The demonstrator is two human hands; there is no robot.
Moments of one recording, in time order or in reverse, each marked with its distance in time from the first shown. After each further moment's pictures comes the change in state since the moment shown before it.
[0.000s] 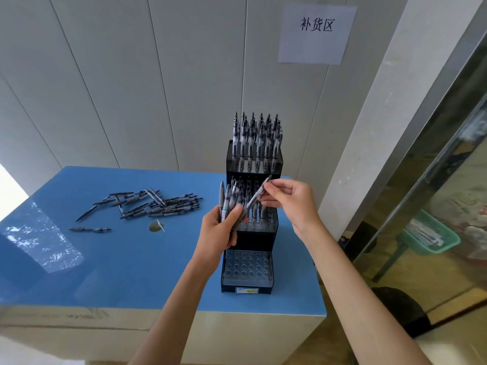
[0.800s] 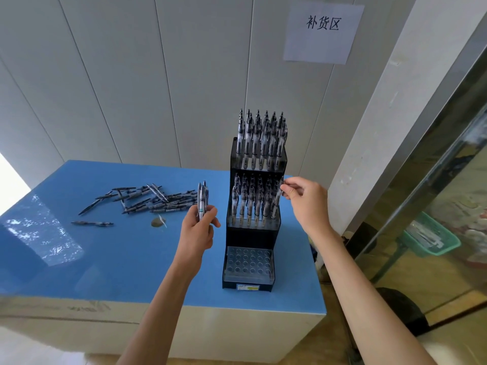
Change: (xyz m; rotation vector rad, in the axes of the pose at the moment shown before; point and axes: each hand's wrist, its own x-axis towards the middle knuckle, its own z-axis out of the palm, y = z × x) left_hand 0.002 -0.014 -0.044 -0.089 0.137 -0.026; right_hand 0.009 0.016 -0.022 -0.637 0.211 -0.323
